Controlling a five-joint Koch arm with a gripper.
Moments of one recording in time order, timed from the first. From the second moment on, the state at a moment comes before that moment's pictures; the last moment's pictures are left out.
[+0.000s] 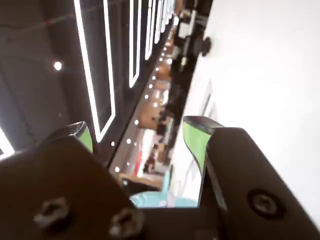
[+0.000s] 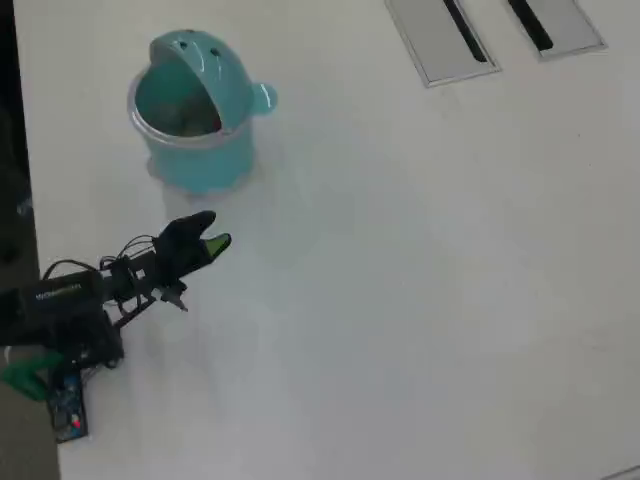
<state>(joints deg) -7.8 131.2 144.5 -21.8 -9.3</state>
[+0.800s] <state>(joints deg) -1.0 131.2 175.5 -48.8 -3.7</state>
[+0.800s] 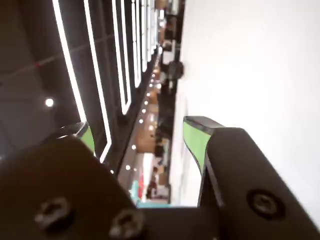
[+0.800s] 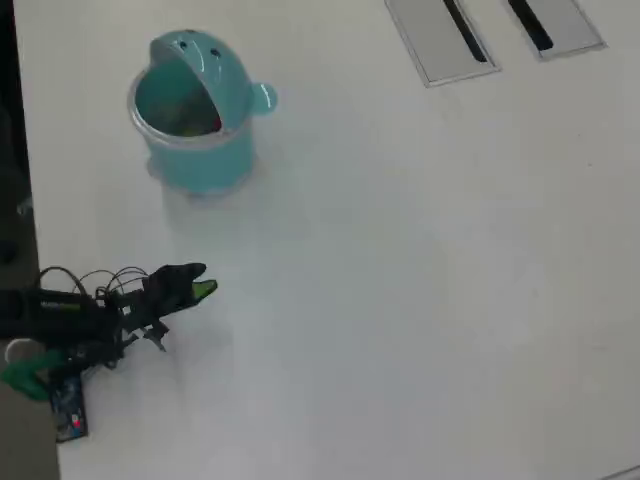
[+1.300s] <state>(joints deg) 0.4 131.2 177.6 -51.8 -3.5</state>
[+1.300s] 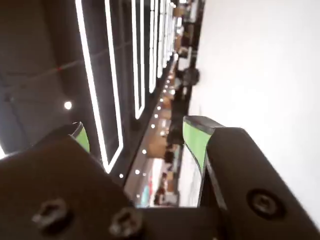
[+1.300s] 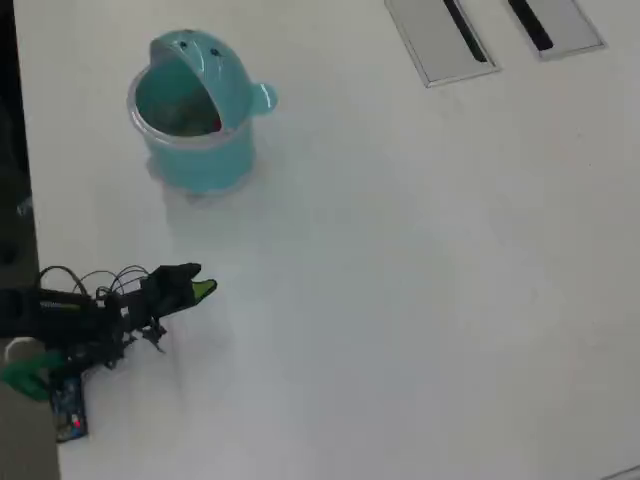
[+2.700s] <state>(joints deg) -1.5 131.2 177.6 -15.6 -1.8</state>
